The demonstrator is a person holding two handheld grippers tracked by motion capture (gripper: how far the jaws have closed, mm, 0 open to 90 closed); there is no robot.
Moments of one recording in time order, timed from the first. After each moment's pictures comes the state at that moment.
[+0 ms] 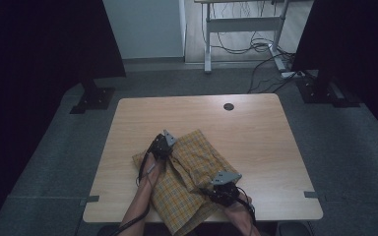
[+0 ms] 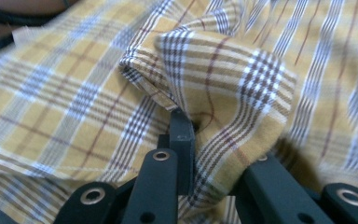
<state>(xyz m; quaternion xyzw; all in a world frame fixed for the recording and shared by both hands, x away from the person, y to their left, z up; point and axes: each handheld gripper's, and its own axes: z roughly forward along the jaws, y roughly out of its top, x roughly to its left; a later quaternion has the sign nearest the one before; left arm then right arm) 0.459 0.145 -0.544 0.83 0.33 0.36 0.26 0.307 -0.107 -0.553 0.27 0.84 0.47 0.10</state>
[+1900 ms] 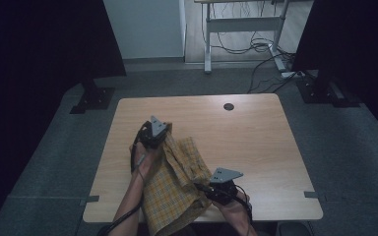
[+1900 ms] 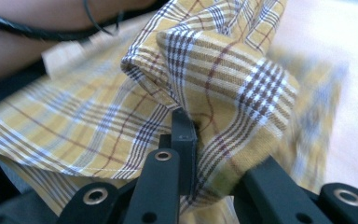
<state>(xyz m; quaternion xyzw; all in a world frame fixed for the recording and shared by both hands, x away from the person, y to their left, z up) 0.454 0.160 -0.479 0.78 0.32 0.38 0.38 0.295 -0.097 -0.515 0.26 0.81 0.51 0.12</state>
